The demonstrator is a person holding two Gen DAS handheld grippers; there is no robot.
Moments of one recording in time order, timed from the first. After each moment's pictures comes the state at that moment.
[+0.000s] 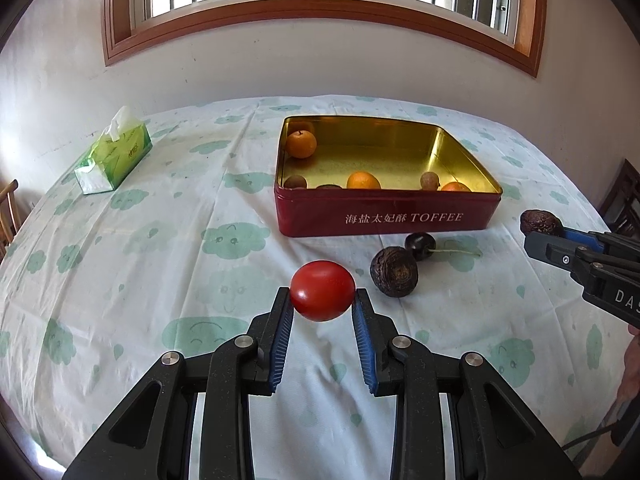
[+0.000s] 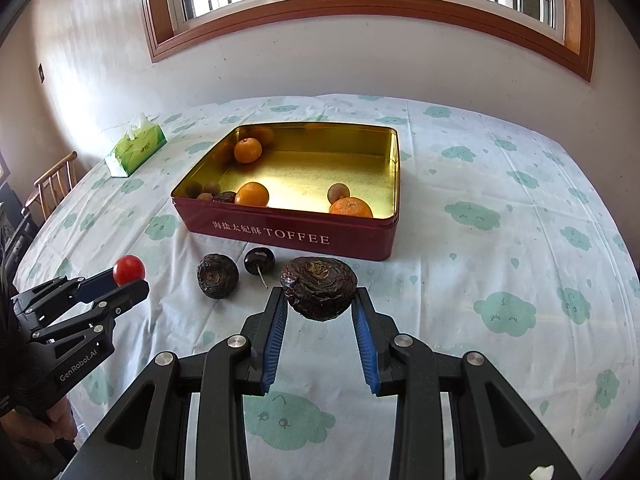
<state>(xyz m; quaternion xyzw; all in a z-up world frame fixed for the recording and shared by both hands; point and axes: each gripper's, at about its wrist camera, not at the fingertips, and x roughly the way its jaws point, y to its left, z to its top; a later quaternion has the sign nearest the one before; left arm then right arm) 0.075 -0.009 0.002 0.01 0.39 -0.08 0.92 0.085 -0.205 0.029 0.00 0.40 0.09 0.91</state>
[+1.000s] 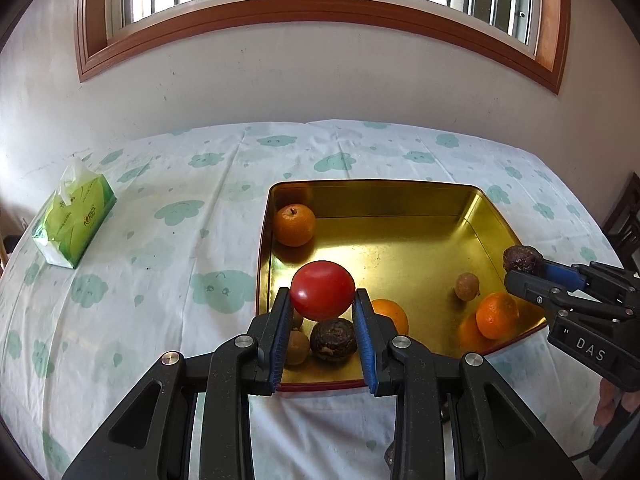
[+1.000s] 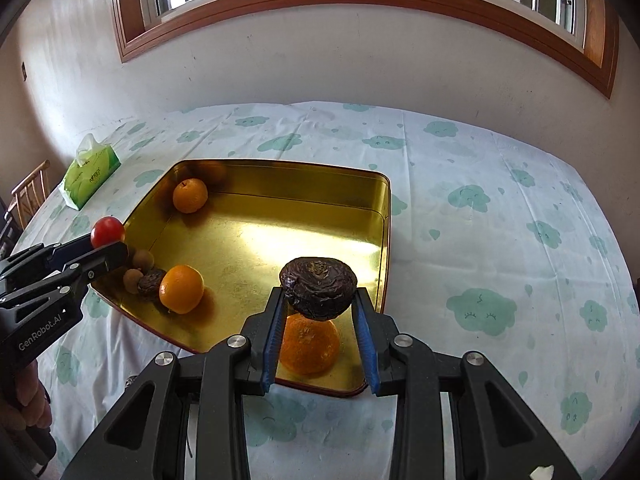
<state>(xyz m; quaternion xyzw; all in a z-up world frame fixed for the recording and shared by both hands) 0.215 -0.027 0.013 0.01 0.39 -0.09 0.91 0.216 -0.213 0.016 -0.01 0.42 0.07 0.90</state>
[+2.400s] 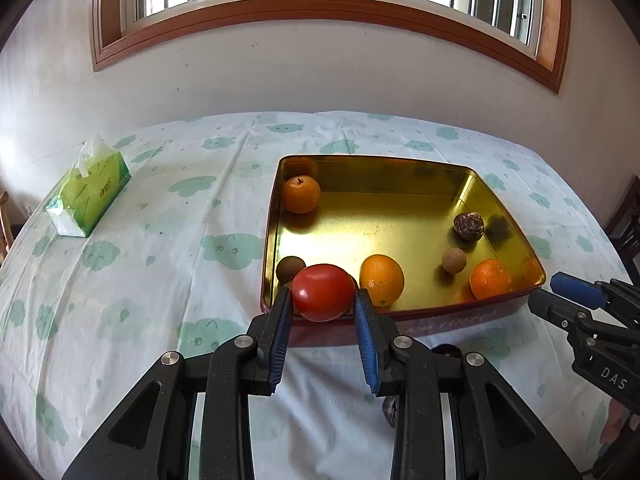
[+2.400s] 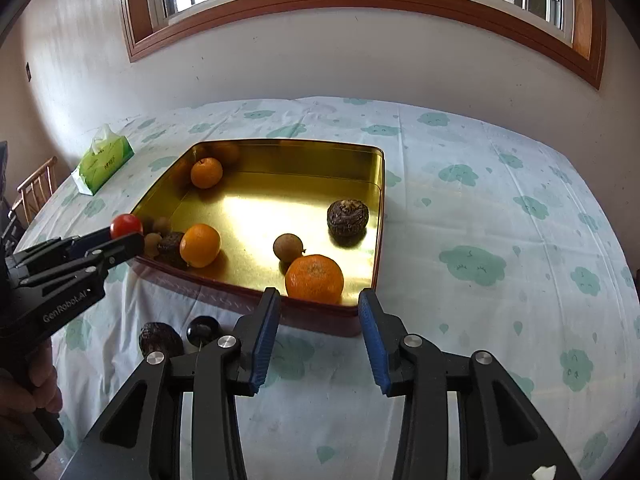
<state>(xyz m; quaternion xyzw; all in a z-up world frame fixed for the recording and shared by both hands) 0.170 -0.017 0.011 0.00 0.39 -0.08 0.92 0.147 -0.216 0.018 0.00 0.41 0.07 0.91</state>
